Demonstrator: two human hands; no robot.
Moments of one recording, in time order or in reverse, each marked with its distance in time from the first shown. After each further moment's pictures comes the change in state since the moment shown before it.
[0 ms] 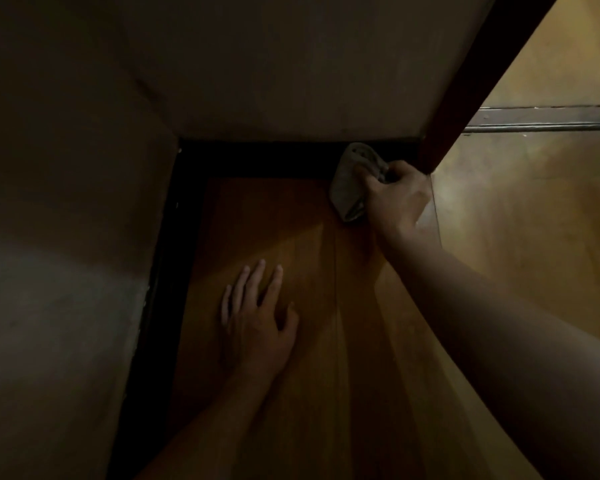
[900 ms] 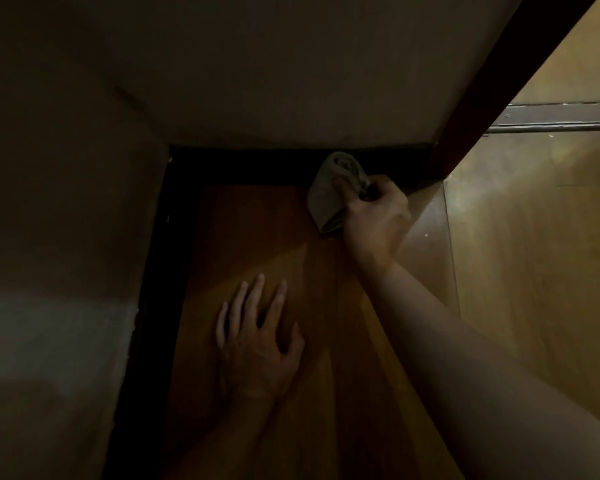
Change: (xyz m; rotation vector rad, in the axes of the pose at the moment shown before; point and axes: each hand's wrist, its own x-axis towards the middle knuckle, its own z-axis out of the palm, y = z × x) left_hand 0.001 0.008 0.001 0.125 0.019 -0.007; right_hand -0.011 0.003 0.031 0.037 0.017 0.074
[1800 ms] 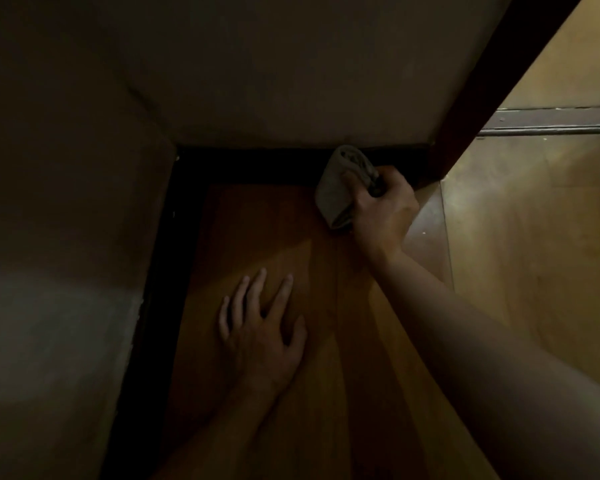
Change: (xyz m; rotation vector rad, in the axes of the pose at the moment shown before) left_hand 0.002 0.005 -0.002 -0.042 -0.001 0.019; right_hand 0.004 0.002 -0.010 -0.014 -0.011 -0.151
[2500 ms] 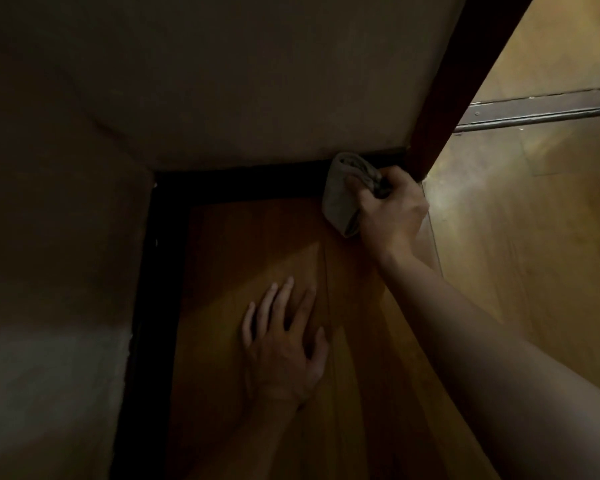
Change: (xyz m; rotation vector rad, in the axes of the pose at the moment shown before) left_hand 0.008 0.026 0.009 0.027 -0.025 0.163; right_hand 0.022 0.010 -0.021 -0.051 0.058 -0.038
